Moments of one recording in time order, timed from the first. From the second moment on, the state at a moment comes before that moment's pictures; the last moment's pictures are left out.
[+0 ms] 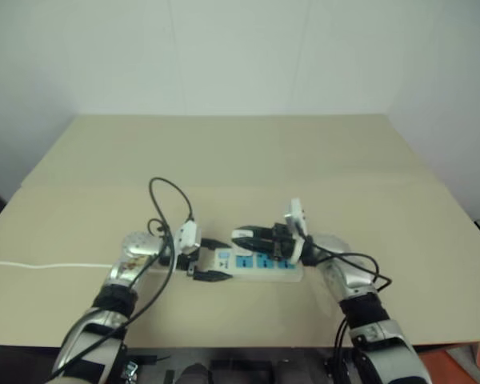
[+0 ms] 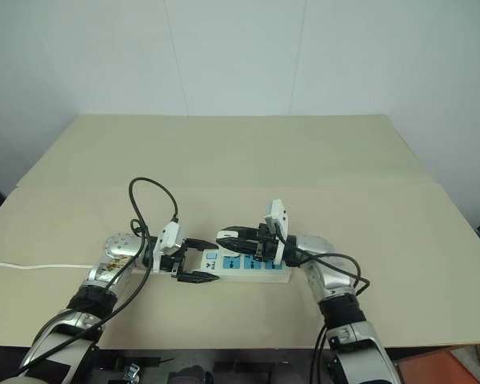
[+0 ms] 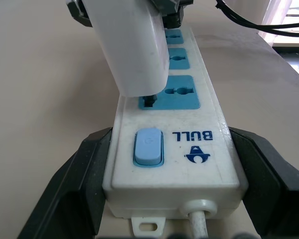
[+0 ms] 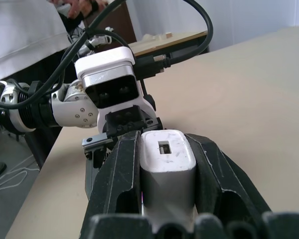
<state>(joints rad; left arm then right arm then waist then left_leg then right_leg) -0.58 0.44 -0.17 0.59 -0.23 -0.17 -1.48 -0.54 -0.22 0.10 0.29 0.41 0.20 1.18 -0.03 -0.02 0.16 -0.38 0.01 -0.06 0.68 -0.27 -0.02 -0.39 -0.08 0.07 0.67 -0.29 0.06</state>
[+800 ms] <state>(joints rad) -0.58 0.44 -0.17 0.58 -0.23 -0.18 -1.48 -0.50 -0.24 0.11 0.35 0.40 0.05 1.23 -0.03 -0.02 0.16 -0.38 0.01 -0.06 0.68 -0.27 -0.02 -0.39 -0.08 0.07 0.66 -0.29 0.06</state>
